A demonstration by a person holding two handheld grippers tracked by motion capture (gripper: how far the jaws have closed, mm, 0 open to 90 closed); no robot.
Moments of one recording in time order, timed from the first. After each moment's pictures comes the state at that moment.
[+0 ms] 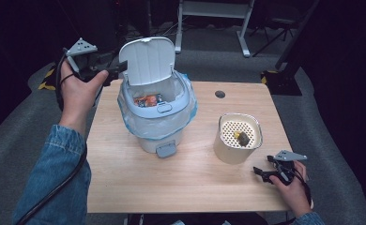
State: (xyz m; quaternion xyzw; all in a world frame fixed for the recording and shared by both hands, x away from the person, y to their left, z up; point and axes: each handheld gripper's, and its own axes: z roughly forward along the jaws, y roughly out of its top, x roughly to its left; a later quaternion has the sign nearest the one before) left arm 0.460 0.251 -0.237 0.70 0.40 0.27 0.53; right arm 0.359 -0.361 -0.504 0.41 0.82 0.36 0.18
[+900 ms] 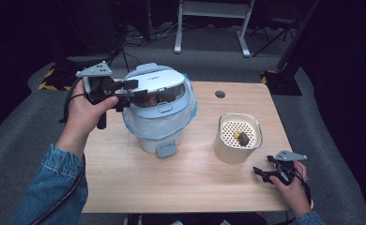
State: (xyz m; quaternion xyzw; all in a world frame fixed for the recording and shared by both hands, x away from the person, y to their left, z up) left arm 0.415 0.215 -0.261 0.77 0.30 0.12 0.55; right arm 0.359 -0.361 -0.504 0.41 0.82 0.36 0.18
